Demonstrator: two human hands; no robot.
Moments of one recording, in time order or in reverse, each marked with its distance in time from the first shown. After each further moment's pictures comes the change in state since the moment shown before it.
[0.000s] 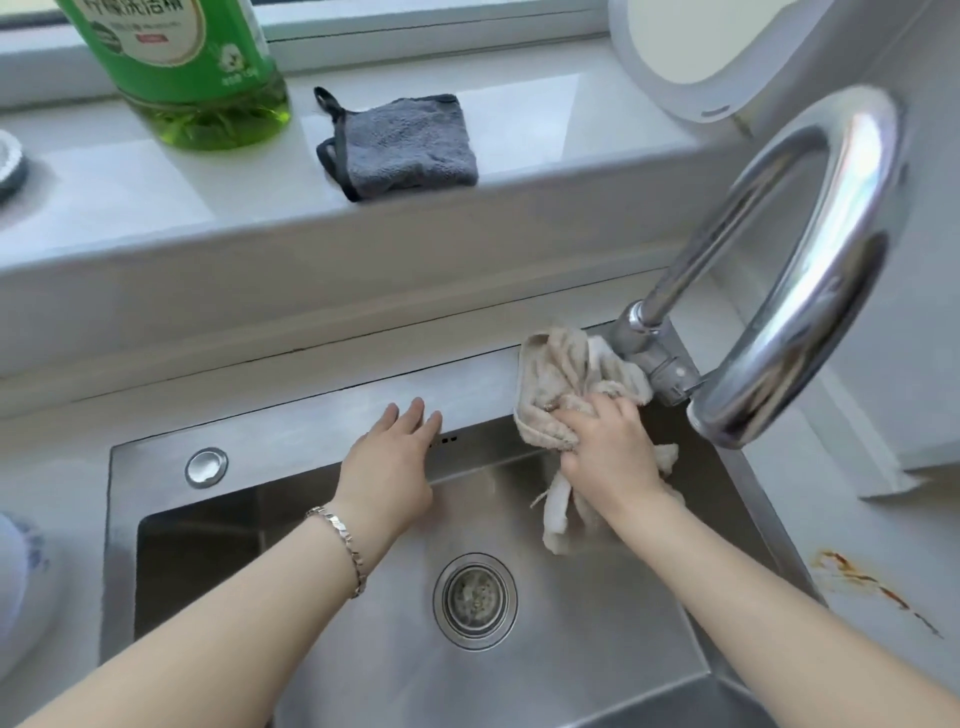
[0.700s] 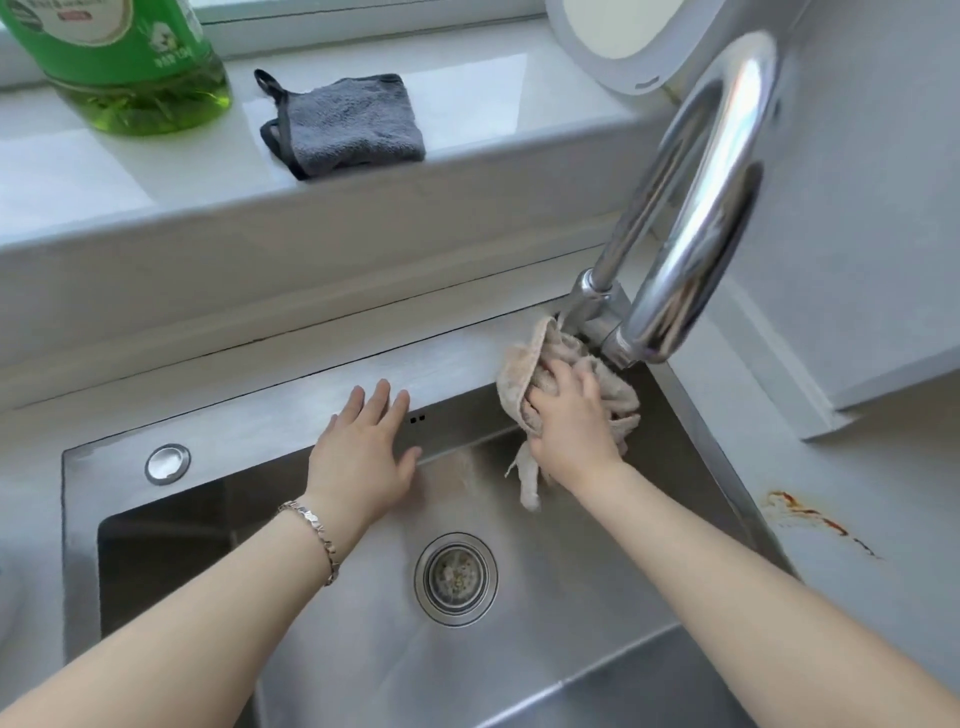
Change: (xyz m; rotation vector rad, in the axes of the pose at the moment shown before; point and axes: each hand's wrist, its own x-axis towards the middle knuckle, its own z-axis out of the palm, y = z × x) left_hand -0.007 -0.001 0.014 0.003 0.024 -0.003; right_hand -0.010 0.000 0.005 -0.025 0.020 -0.031
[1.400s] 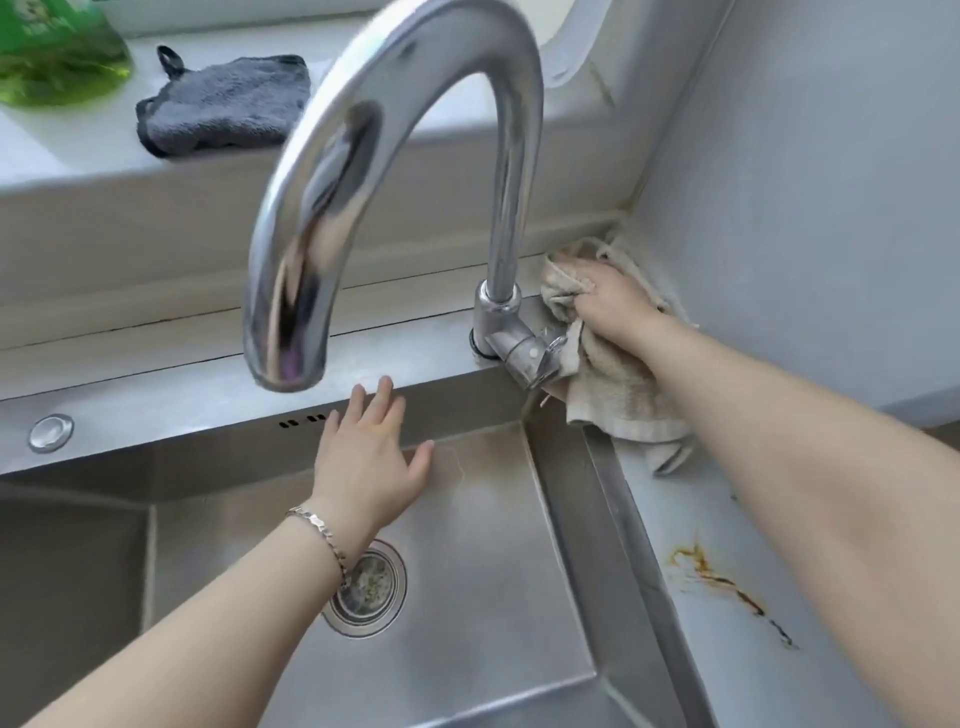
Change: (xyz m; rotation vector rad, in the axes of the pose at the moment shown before) left_hand 0.023 0.130 0.019 -0.022 0.035 -0.161; right_hand 0.139 0.150 -0.081 0.328 -0.047 -0.139
